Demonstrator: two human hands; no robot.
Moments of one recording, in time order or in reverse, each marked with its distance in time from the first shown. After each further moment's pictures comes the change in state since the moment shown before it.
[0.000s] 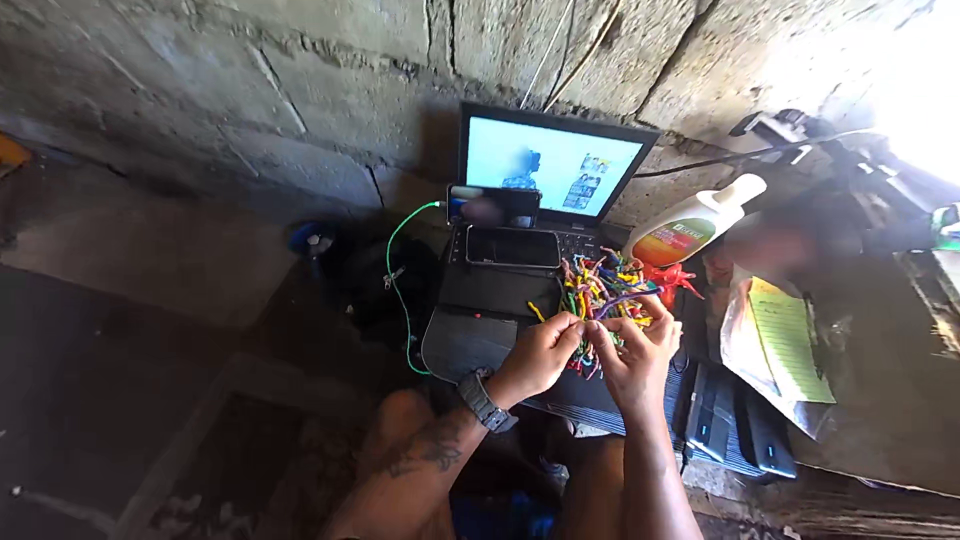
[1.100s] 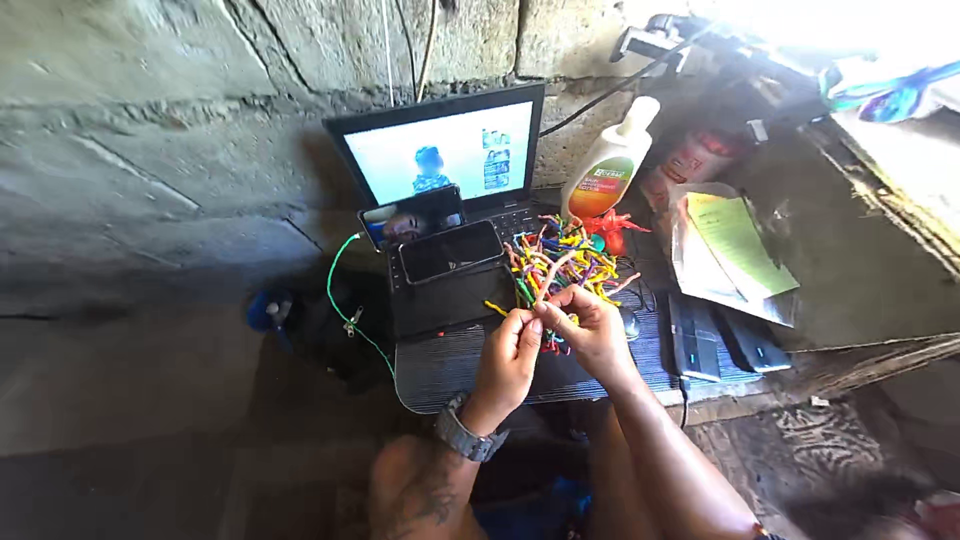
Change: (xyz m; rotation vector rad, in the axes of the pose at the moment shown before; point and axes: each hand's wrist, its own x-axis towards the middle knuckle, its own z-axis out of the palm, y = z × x) left_hand -0.004 -0.008 0.011 -0.032 0.049 0.141; right_hand 0.000 -0.006 -0.001 0.576 -0.113 0.287
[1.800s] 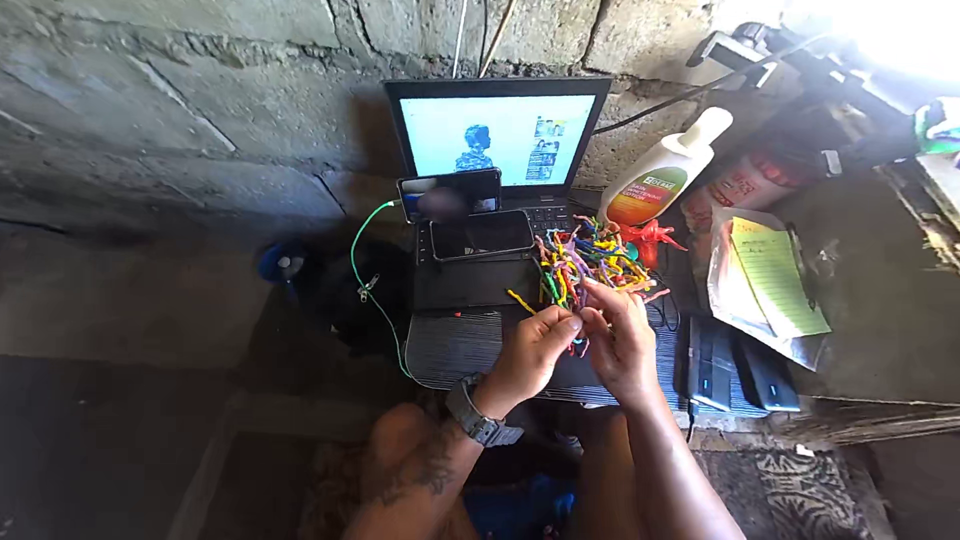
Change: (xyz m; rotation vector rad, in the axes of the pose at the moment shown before) left_hand 0.003 0.018 -0.002 -0.306 -0.089 -0.187; right_hand -0.004 0.001 -0.003 -0.336 0.025 -0.426
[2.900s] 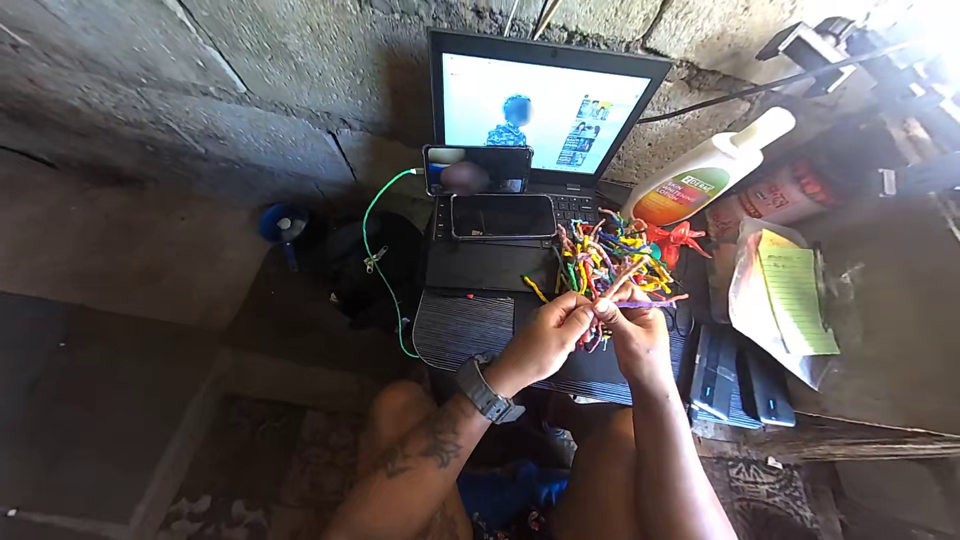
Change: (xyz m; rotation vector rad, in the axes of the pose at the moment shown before) left_hand 0.004 -0.004 -0.009 0.055 -0.029 -0.152; right_hand -0.001 0.010 0.008 0.669 -0.048 0.564
